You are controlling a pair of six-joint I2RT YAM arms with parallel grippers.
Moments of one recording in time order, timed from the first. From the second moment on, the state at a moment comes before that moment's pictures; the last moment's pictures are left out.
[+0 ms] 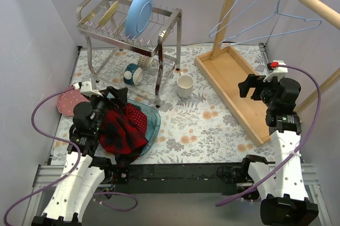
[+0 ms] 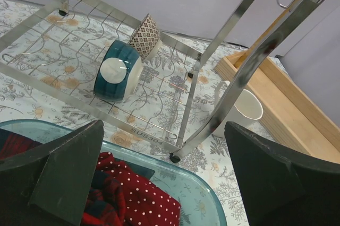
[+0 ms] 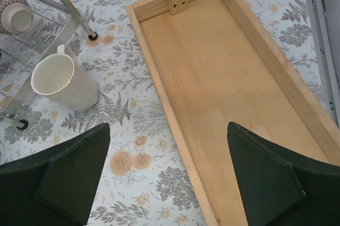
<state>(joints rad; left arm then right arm) -0.17 0.55 0.57 -0.03 0.05 -0.40 -0.12 0.79 0.84 -0.35 -0.31 0.08</state>
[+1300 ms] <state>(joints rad) -0.17 0.90 1.10 -0.84 -0.21 -0.91 -0.12 0.82 0.62 -0.22 -0.96 -0.32</state>
